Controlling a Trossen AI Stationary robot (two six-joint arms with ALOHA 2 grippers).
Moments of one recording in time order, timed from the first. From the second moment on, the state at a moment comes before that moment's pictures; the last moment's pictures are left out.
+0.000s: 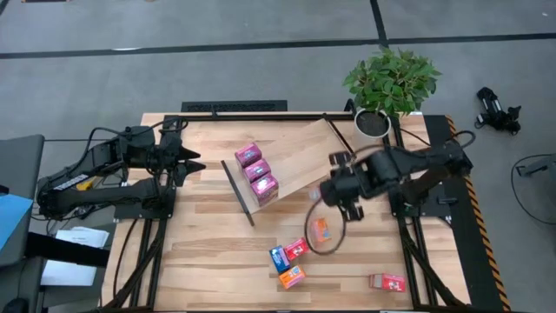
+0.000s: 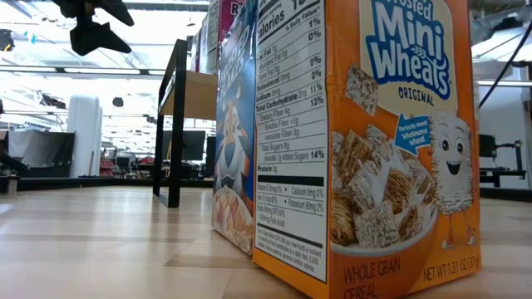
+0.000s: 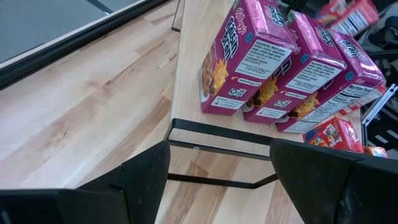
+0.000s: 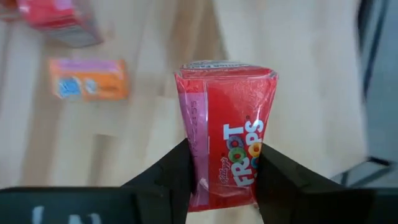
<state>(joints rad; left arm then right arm) 0.35 0.54 0.85 -0.77 0.04 -0.40 0.29 1.59 1.80 -1.53 0.33 -0.01</state>
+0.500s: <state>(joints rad) 0.35 0.54 0.85 -0.77 -0.04 -0.36 -0.07 1.59 1.81 -1.10 0.38 -0.78</state>
